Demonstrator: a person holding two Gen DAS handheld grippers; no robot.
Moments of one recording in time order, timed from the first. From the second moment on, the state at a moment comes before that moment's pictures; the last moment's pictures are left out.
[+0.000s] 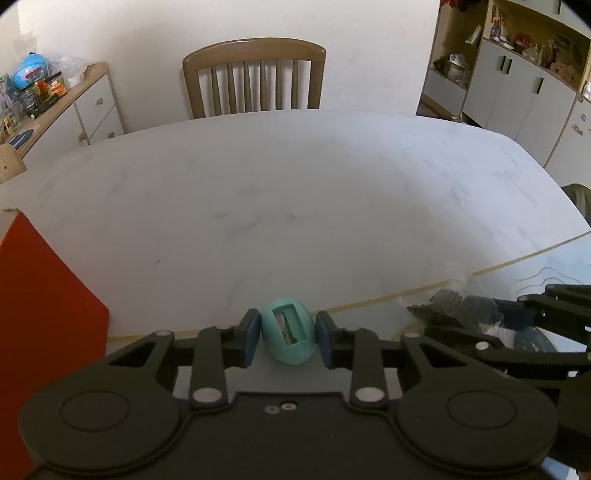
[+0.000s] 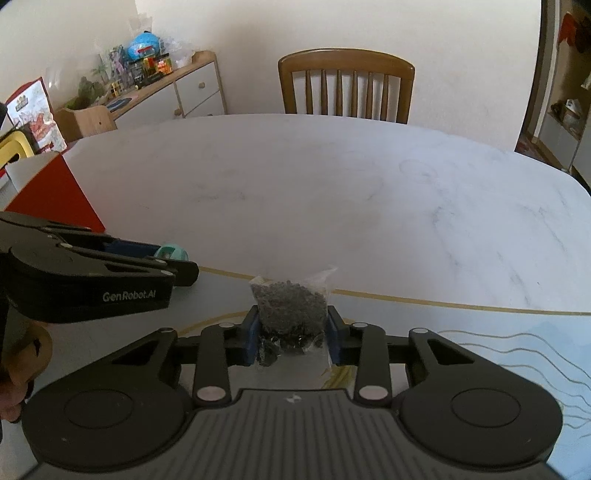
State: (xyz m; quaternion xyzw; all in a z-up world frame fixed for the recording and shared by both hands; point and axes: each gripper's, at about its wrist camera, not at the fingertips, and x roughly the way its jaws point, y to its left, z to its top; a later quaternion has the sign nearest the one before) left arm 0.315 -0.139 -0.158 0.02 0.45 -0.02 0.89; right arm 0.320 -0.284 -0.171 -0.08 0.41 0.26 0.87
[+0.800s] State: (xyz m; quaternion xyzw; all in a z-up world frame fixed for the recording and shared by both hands) left arm 0.254 -0.116 -0.085 0.01 0.43 -0.06 0.90; right arm 0.257 -0.275 -0.087 -0.03 0.38 0.28 0.88
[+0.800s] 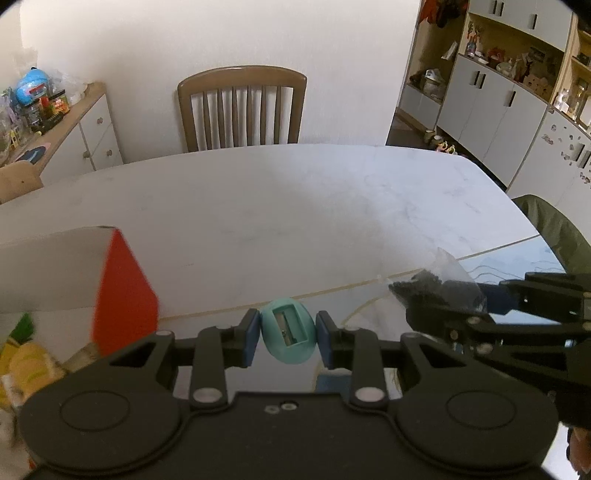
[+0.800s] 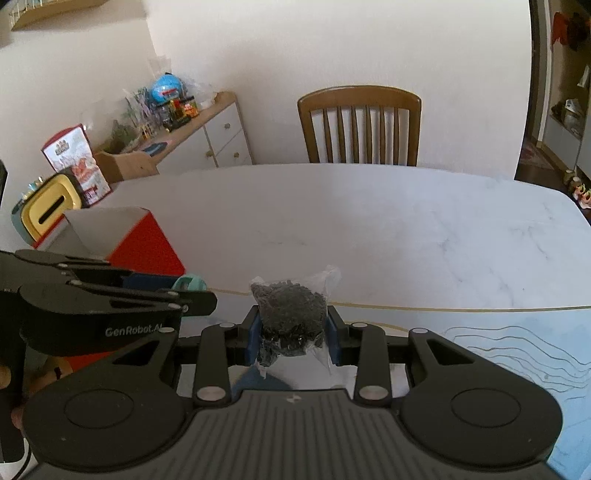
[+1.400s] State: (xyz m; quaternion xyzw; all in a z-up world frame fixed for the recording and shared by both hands) left arm 0.206 -0.037 -0.026 0.00 0.41 -0.06 0.91; right arm 0.199 -0.206 -0.034 -0.03 0.35 0.32 0.88
